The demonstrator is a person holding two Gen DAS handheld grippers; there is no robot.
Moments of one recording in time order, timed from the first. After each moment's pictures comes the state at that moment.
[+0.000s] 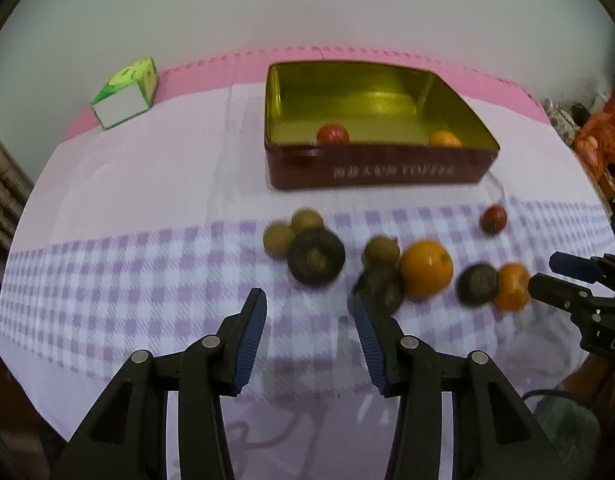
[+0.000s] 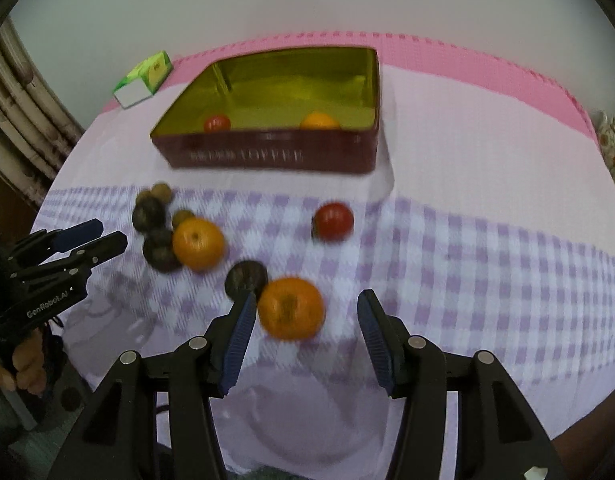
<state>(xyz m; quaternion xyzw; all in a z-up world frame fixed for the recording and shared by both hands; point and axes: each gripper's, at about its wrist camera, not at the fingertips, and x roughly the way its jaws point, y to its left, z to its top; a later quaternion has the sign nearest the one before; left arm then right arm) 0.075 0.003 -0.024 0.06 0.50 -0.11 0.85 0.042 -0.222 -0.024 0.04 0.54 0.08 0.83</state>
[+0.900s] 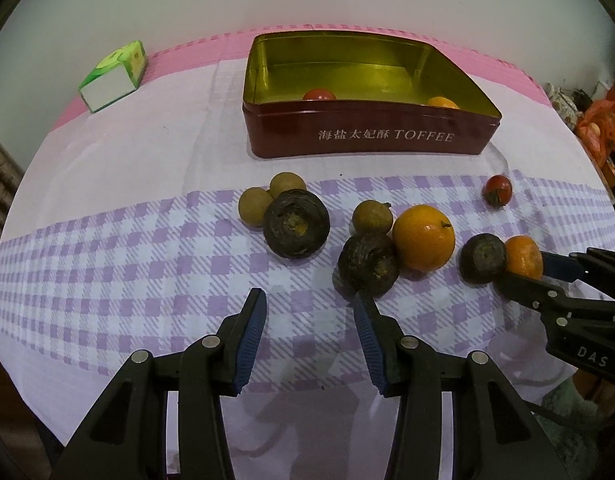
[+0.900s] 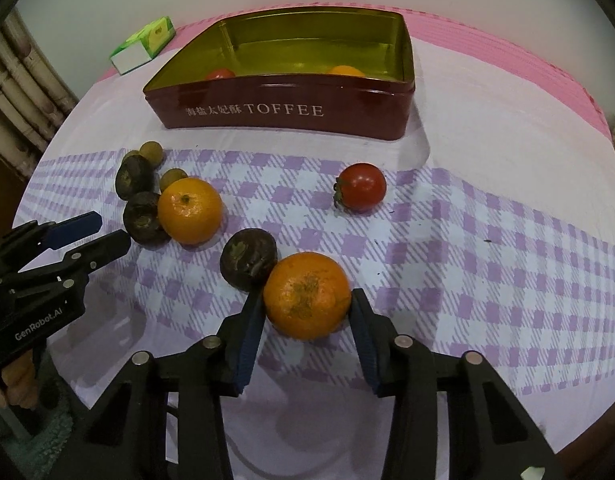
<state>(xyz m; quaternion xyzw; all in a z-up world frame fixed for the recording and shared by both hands) 0.073 -0.009 -0.047 0.06 0.52 -0.11 0.84 0.056 -0.200 -0.054 0.01 0.56 0.09 0.82</state>
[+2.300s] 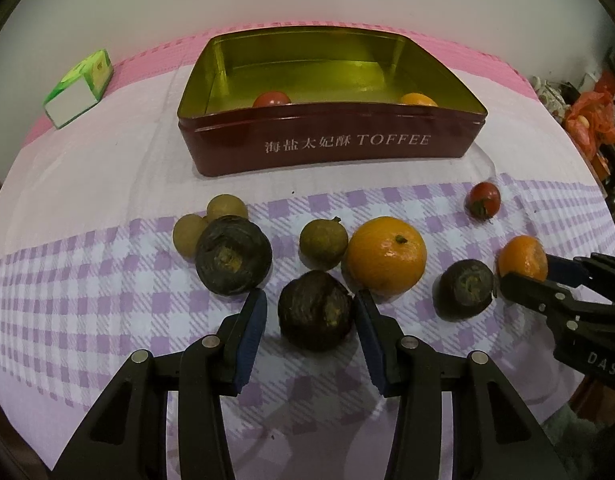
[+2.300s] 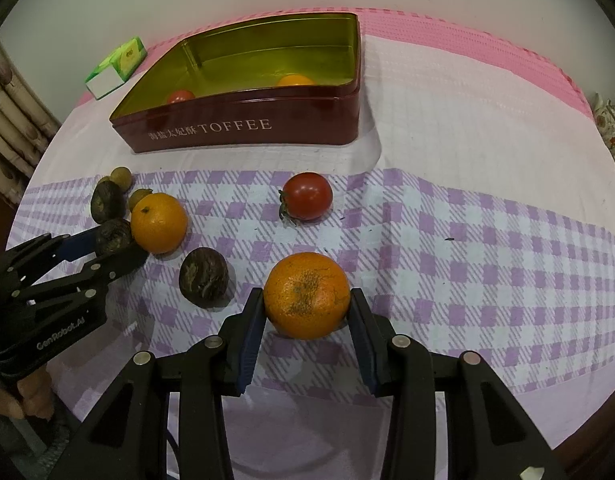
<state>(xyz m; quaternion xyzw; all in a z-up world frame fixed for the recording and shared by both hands) 0.095 -0.040 -0.062 0.06 0.52 -0.15 0.84 0.059 -0.228 -0.052 0.04 0.56 0.05 0.83</state>
